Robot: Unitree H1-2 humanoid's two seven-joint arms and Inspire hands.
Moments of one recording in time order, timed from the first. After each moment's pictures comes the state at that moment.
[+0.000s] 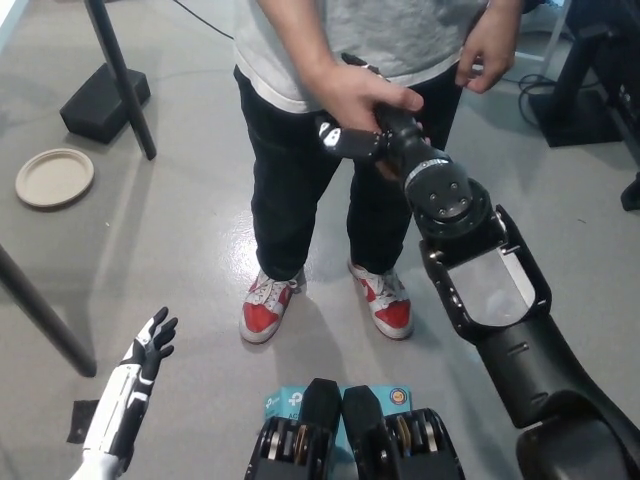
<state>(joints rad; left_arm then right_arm) 0.06 0.18 0.00 -0.03 0.07 -0.15 -0.07 -0.91 0.04 0.14 0.58 -0.19 0.26 -0.05</state>
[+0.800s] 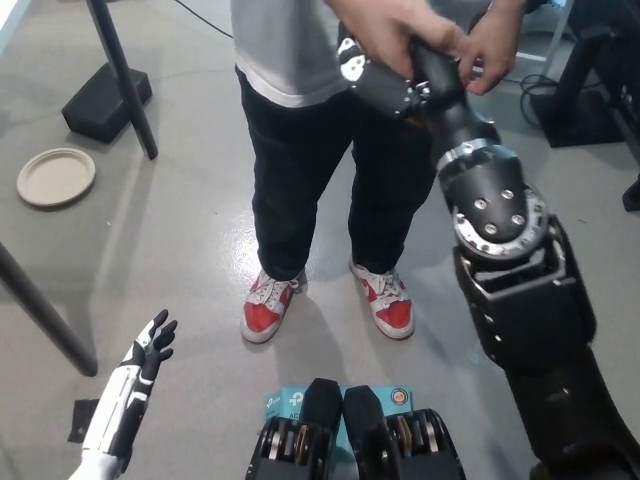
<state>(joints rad) 0.06 0.19 0.01 -0.02 0.07 -0.14 -0.08 -0.81 0.01 0.15 0.01 -0.22 0.30 -0.03</state>
